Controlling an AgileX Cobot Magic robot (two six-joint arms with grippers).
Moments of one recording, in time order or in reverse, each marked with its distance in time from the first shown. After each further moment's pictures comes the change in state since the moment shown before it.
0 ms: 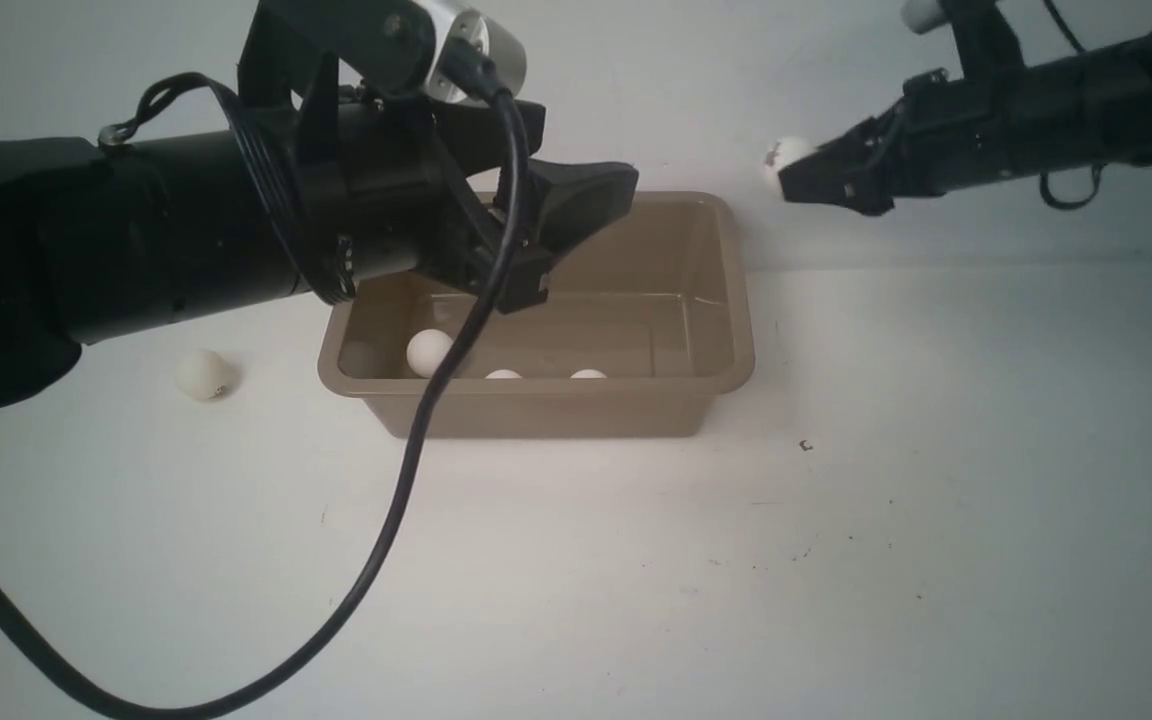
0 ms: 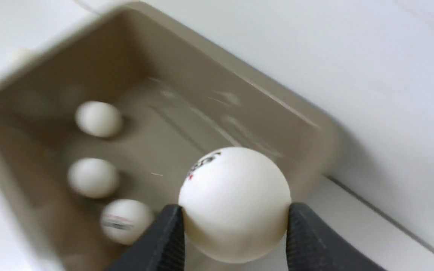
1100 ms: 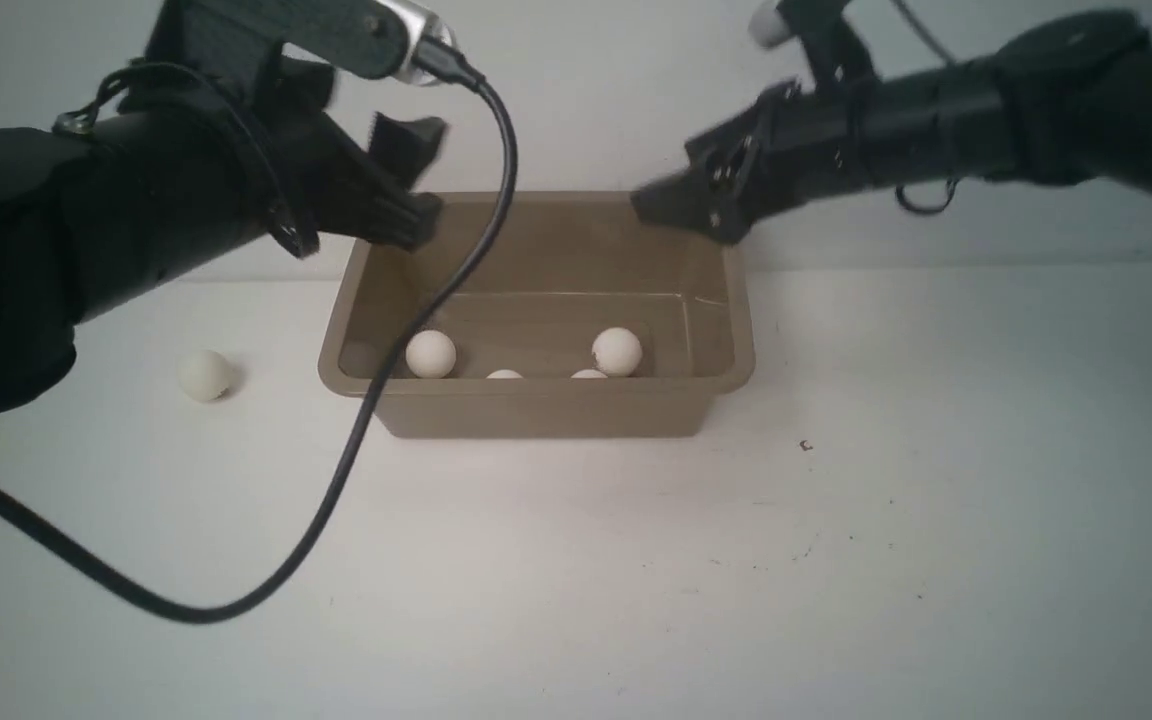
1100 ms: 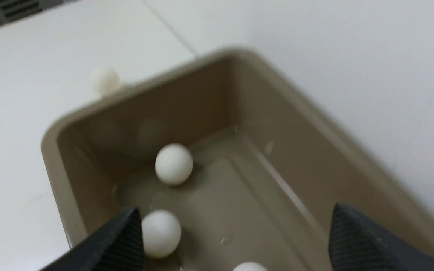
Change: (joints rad) right arm 0.141 -0.035 -0.017 0.083 -0.109 -0.141; left arm 0.000 0.000 0.002 0.066 -0.622 0.056
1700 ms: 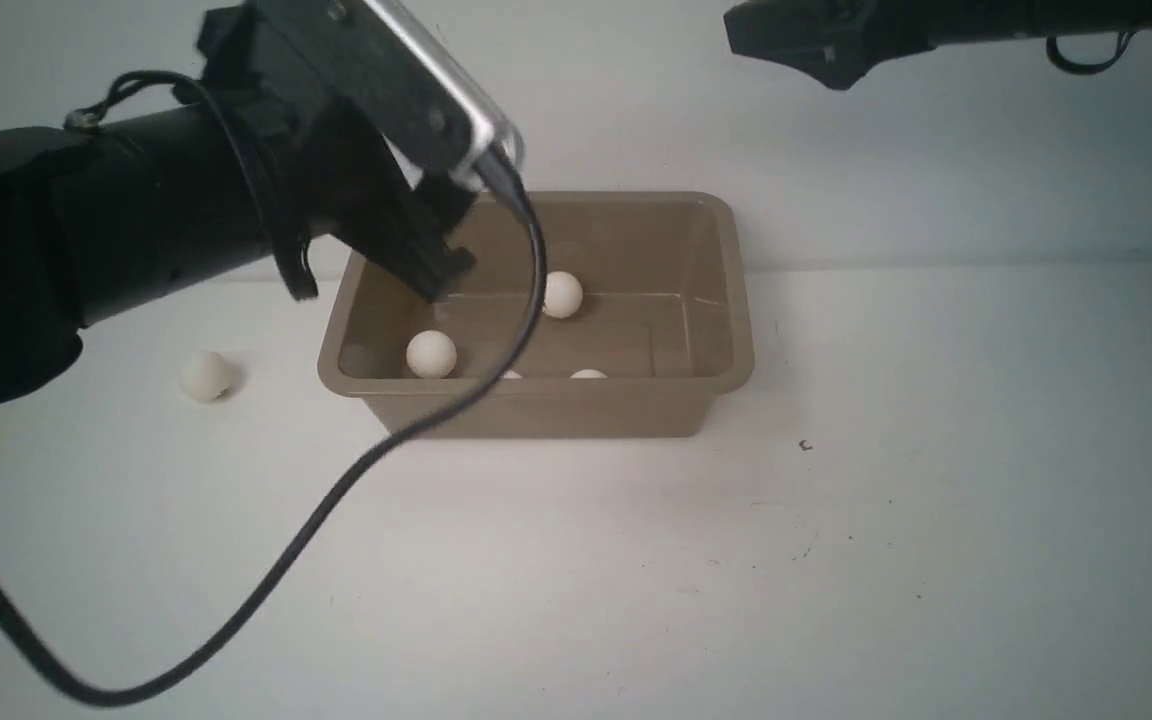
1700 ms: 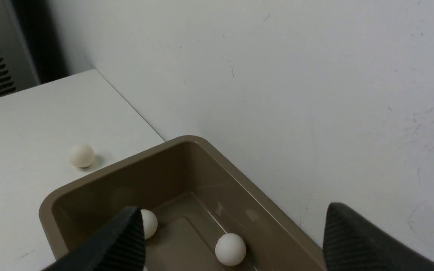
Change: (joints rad) right arm -0.074 -0.176 -0.002 -0.048 0.016 0.109; left arm 0.000 0.000 -0.006 -0.063 0.304 0.437
